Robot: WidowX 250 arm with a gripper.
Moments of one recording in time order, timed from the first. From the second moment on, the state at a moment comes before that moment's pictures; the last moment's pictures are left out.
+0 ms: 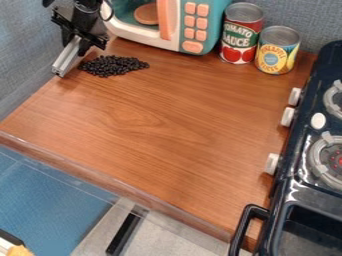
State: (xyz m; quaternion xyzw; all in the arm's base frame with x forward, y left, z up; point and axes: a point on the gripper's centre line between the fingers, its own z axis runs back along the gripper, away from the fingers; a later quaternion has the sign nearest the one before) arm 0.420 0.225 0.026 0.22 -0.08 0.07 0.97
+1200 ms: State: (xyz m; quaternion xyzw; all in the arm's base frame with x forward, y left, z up) arm 0.411 0.190 0.019 0.19 -0.08 0.00 0.98
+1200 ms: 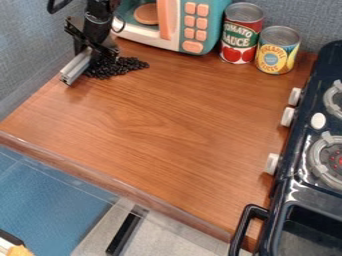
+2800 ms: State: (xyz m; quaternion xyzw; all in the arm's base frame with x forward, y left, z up) arm 0.412 0.158 0.016 0.20 -0.09 -0.04 0.98
